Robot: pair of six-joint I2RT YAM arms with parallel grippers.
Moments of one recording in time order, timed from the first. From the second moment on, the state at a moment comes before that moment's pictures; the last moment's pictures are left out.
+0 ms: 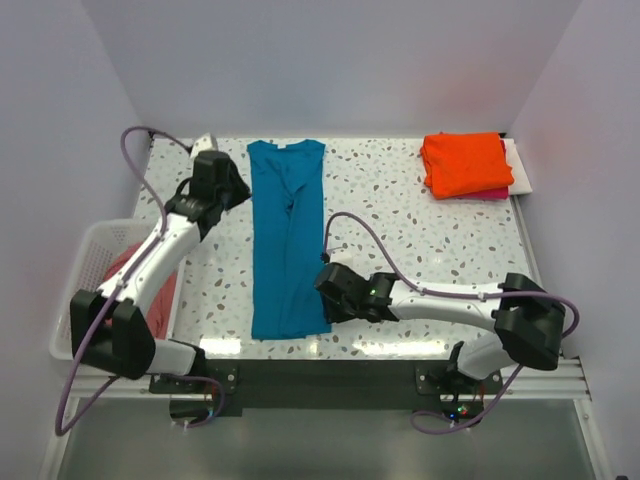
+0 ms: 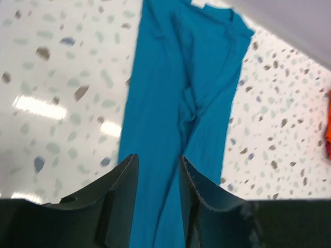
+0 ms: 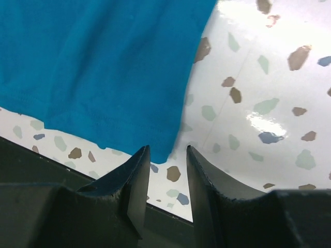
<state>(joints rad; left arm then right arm) -0.27 1.45 1.21 -0.35 -0.22 -0.63 1.13 1.45 0.86 -0.44 0.25 0.80</state>
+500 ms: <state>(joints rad) -0.30 0.96 0.54 -0.50 -0.22 -0.78 1.28 1.70 1.03 -0.50 0.35 0.78</state>
